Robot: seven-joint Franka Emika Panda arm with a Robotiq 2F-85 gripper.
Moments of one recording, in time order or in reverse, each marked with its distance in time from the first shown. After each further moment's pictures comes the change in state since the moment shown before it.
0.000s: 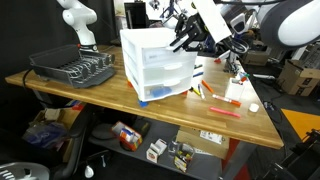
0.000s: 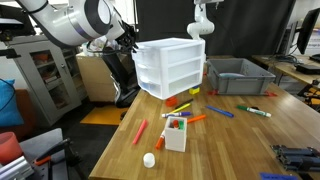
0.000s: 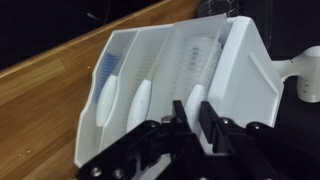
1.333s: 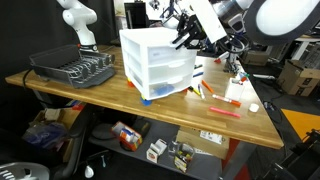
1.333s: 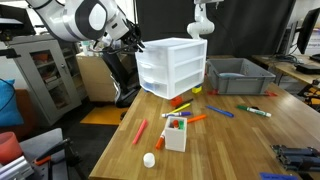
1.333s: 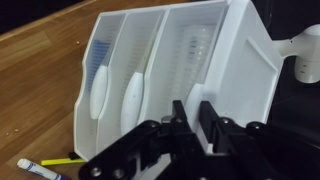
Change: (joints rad) arm 0.237 0.003 -0.182 -0.007 0.423 0.000 -0.360
